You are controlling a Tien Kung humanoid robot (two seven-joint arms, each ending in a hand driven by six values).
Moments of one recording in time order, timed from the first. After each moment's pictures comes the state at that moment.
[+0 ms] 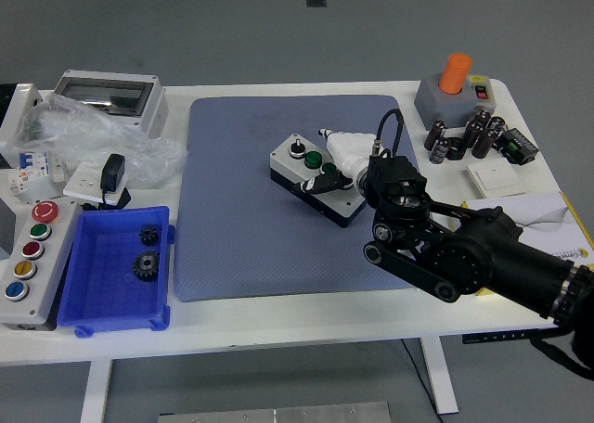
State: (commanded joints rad) left arm 0.07 0.28 -0.15 -0.22 0.24 -0.10 0.21; right arm 0.86 -0.12 0.39 1.06 -1.80 -0.05 -0.65
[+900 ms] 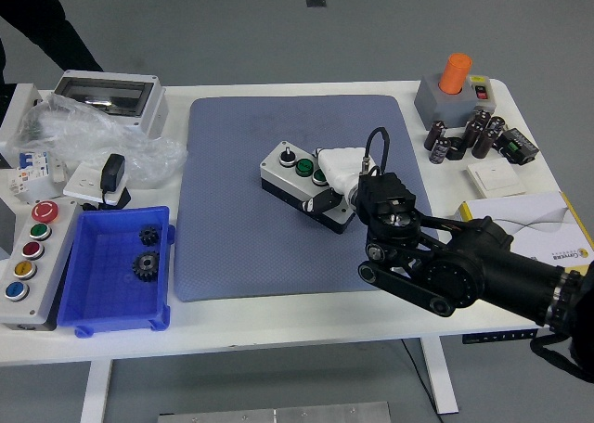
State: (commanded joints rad) left arm 0.07 0.27 -0.16 -0.22 0.26 -0.09 0.20; right arm 0.86 -0.12 0.32 1.08 -1.83 -0.10 -0.65
